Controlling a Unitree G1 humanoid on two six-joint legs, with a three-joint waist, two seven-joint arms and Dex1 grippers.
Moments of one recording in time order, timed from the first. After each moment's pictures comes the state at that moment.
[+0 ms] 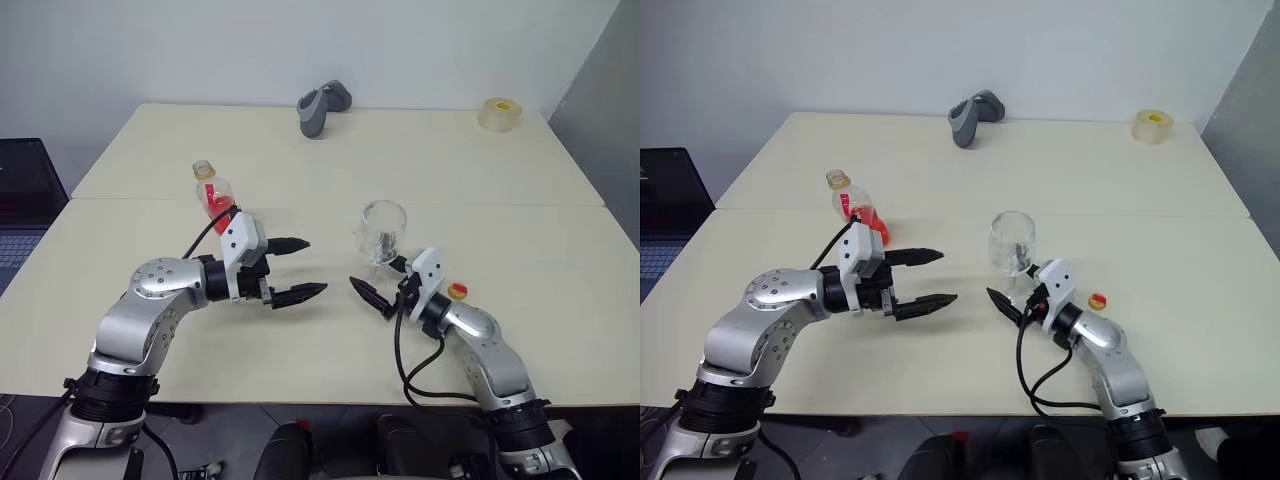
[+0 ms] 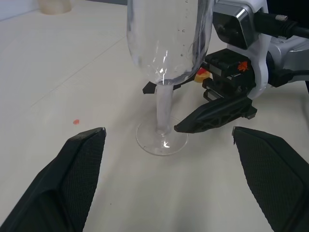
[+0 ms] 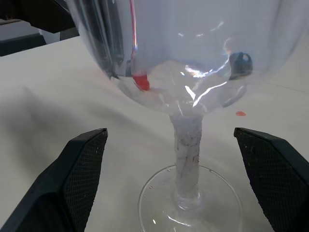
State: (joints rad) left arm -0.35 0.66 -0.02 -0.22 -0.46 0.47 -1.03; right arm -0.21 -0.21 0.15 -0.08 0.22 0.21 0.60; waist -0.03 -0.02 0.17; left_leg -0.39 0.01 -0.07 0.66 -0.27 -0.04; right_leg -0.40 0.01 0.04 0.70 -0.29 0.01
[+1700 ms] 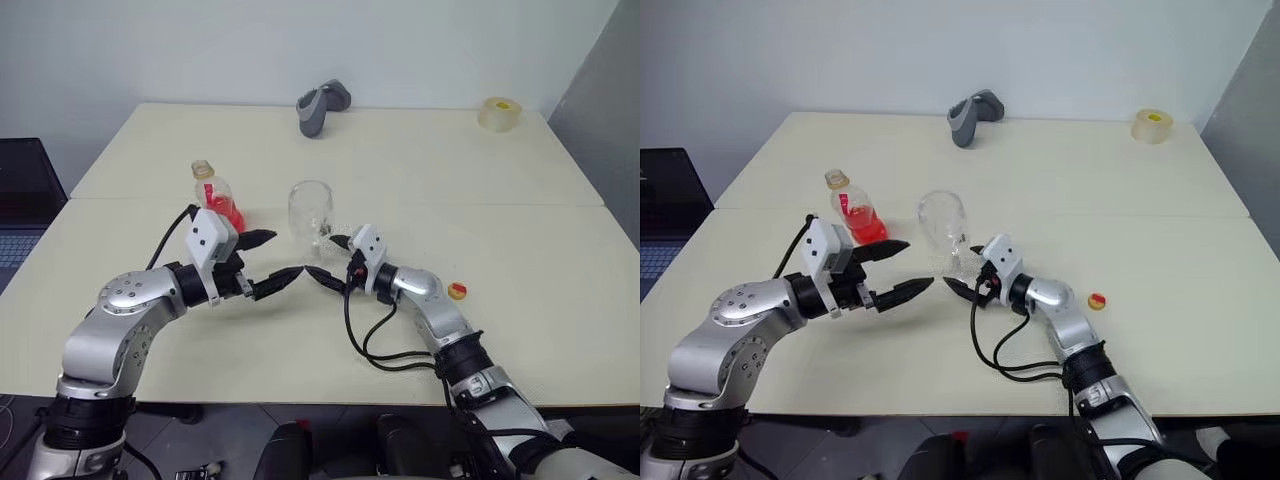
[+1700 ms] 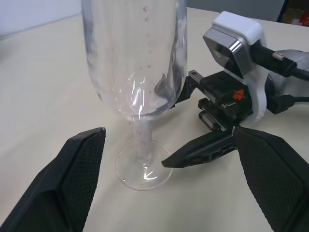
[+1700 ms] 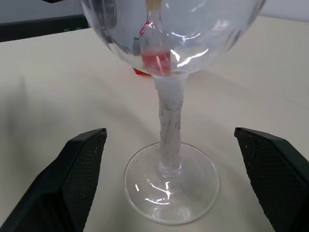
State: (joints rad) left arm -0.22 0.69 0.14 -0.36 -0.53 0.56 -0.83; right arm -0.54 -0.08 0.22 0.34 0.10 0.08 0.72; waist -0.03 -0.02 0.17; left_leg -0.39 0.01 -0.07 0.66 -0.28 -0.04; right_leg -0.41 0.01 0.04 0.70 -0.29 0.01
